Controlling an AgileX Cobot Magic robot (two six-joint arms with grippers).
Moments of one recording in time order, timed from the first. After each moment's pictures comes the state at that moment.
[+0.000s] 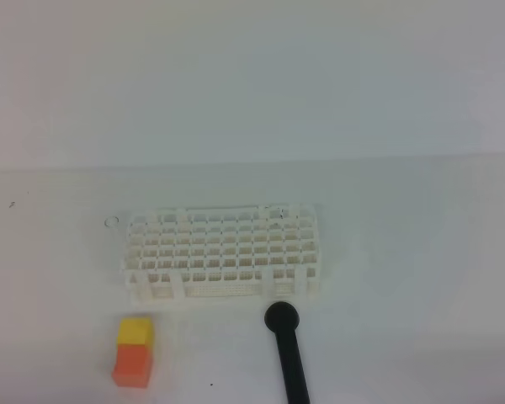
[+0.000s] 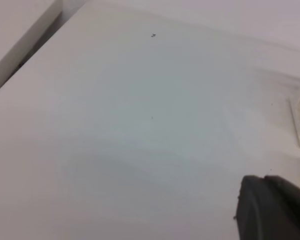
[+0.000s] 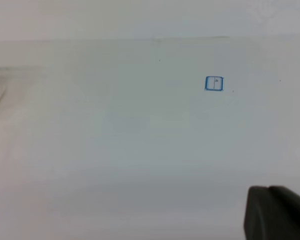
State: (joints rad) left arm 0.08 -0.03 0.03 0.04 0.30 -0.11; right arm 0.09 -0.01 0.02 -0.12 0.35 0.14
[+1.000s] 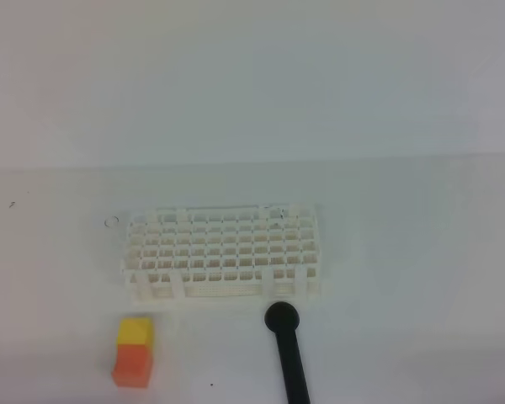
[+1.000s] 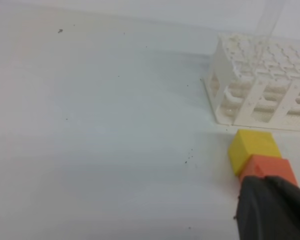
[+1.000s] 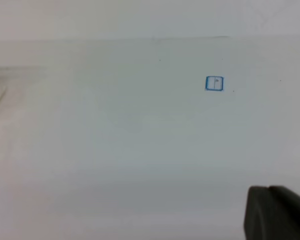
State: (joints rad) left arm -0.15 -0.03 0.03 0.05 0.33 -0.10; right arm 0.09 -0.01 0.02 -0.12 0.35 0.14
